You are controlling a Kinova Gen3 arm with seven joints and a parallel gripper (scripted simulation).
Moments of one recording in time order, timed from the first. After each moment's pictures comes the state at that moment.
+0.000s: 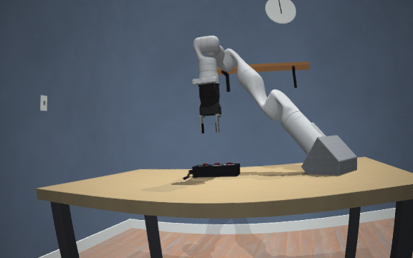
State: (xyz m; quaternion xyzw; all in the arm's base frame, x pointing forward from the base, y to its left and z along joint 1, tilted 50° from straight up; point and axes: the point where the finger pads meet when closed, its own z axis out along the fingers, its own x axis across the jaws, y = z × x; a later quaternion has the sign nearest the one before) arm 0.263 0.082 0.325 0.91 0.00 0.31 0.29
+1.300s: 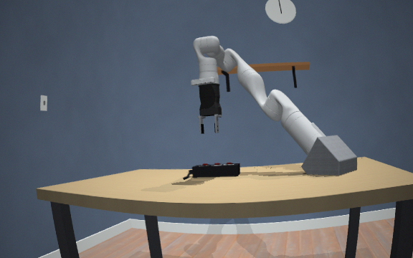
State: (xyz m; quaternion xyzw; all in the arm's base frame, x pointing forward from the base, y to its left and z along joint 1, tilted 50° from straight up) arm 0.266 0.082 0.325 0.90 -0.05 0.32 0.27
